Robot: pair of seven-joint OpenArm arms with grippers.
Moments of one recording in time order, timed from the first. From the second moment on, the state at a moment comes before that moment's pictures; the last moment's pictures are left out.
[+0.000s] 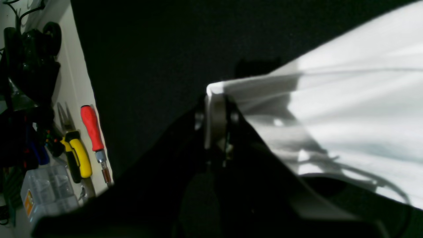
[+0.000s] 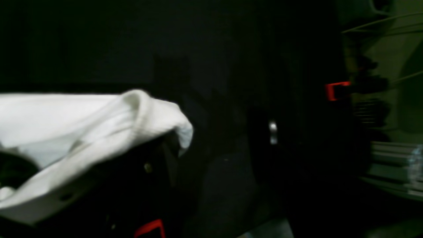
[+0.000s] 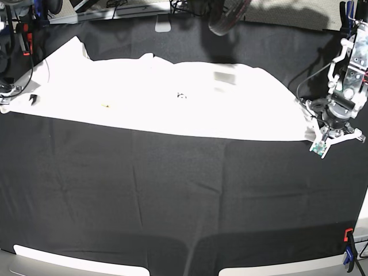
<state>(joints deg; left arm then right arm) 4.4 -34.4 11.5 94.4 0.6 -2.8 41.0 -18.9 33.0 35.5 95.4 10.3 14.3 -50.8</state>
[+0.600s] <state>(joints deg) 4.4 -34.4 11.5 94.4 0.6 -2.8 41.3 -18.9 33.7 35.8 120.0 51.5 39.9 -53.6</state>
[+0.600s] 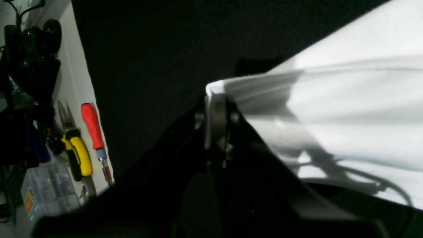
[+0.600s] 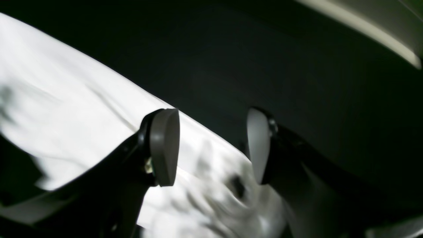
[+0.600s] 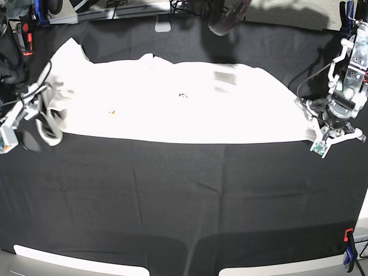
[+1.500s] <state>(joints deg) 4.3 -34.4 11.5 94.4 0.4 -2.4 41.3 11.2 21.3 -8.6 93.6 41.2 33.6 -69.7</state>
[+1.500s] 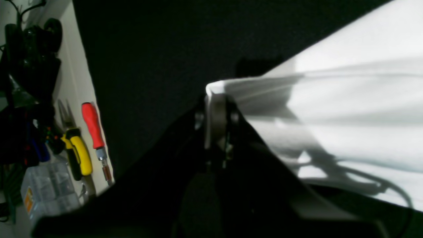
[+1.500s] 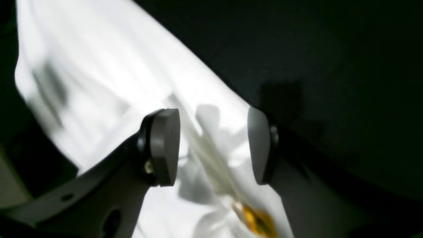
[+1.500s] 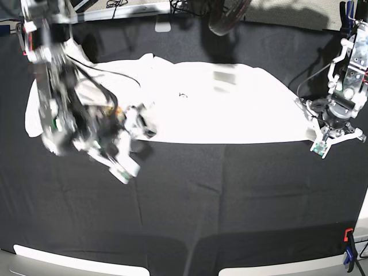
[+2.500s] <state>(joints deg) 4.4 -34.4 11.5 94.4 -0.2 -2.4 41.4 25.7 15.7 -31.7 70.0 50.9 39.4 -83.3</state>
